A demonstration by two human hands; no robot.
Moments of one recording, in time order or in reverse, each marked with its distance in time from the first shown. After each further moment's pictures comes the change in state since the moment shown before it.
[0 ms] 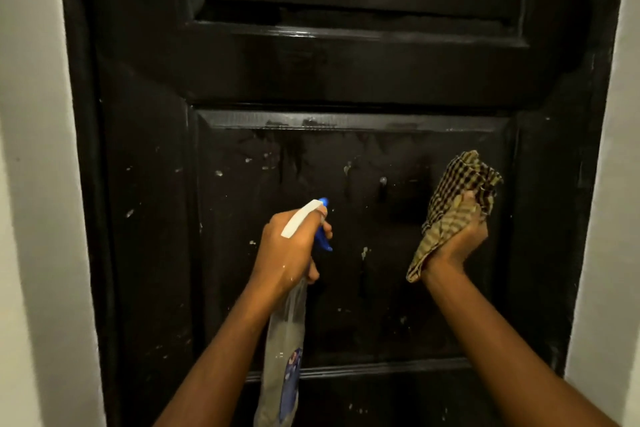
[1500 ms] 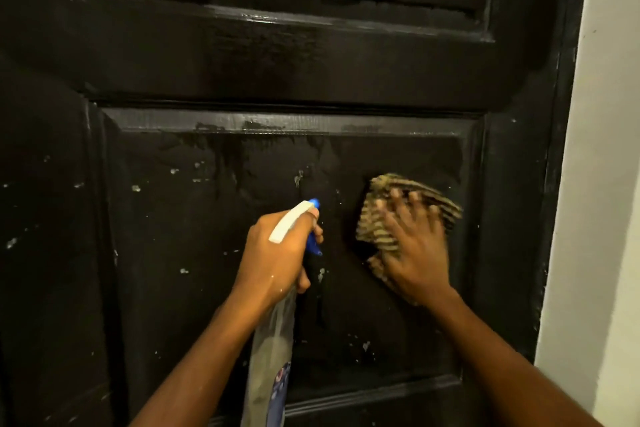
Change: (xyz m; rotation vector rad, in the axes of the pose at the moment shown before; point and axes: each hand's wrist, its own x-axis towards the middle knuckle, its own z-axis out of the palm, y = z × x) left_hand 0.041 0.000 0.057 0.056 -0.074 0.053; right_hand 0.121 0.054 -0.081 -1.561 -0.732 -1.323
